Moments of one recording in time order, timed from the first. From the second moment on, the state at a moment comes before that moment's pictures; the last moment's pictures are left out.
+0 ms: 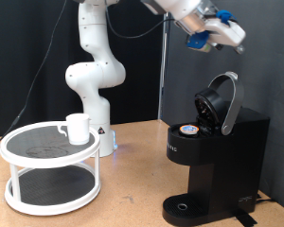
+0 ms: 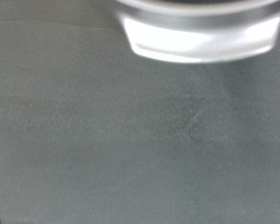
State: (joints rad) arm 0.23 -0.13 -0.05 -1.97 0.90 1.97 2.30
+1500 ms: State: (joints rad) arm 0.24 -0.07 0.03 -2.00 0.75 2.05 2.34
